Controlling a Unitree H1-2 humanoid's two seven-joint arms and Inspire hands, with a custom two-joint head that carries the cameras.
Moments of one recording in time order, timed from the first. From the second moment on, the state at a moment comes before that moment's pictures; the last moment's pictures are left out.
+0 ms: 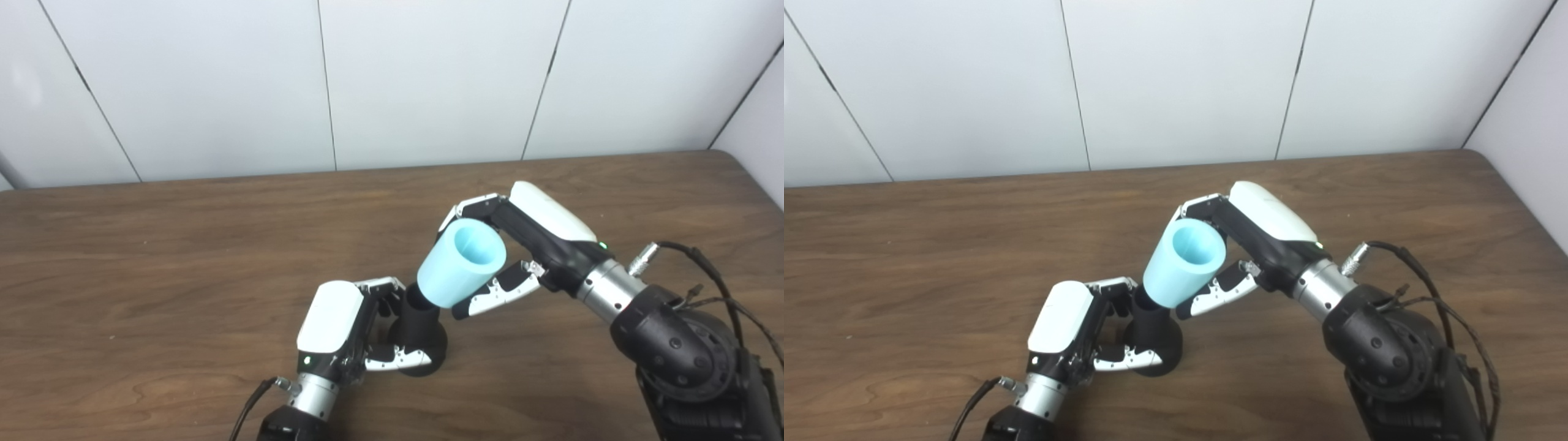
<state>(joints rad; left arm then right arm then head) -0.08 0.08 -0.46 -0.08 0.89 -0.01 0.11 -0.25 -0.34 0.13 -0.74 -0.62 0.45 0.63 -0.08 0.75</state>
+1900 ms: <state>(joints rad) -0.08 0.10 -0.46 -0.10 0.89 -0.01 0.08 -0.20 -0.30 0.22 -0.65 -0.62 0.40 0.52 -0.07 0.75</state>
